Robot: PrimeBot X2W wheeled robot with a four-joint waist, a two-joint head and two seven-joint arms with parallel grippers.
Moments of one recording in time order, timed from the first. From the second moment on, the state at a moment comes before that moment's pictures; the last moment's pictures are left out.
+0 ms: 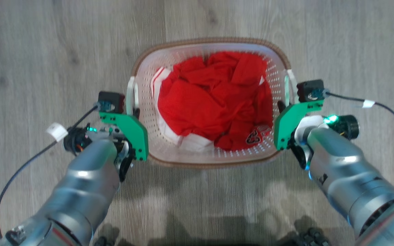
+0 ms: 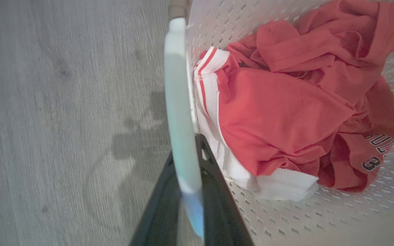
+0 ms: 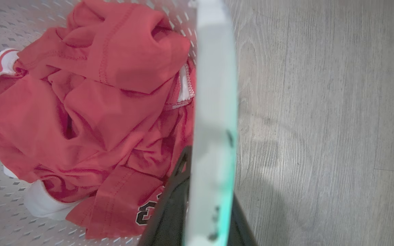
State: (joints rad) left arm -0.84 0.02 -0.97 1.29 -0.91 -0.04 -0.20; right arm -0.91 -0.05 0.91 1.30 0.90 0.13 -0.19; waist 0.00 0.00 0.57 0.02
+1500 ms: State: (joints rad) left arm -1.01 0.02 -1.03 1.24 -0.92 -0.01 -0.24; right arm -1.00 -0.06 0.42 1.29 0.40 0.13 -0.20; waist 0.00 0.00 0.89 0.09
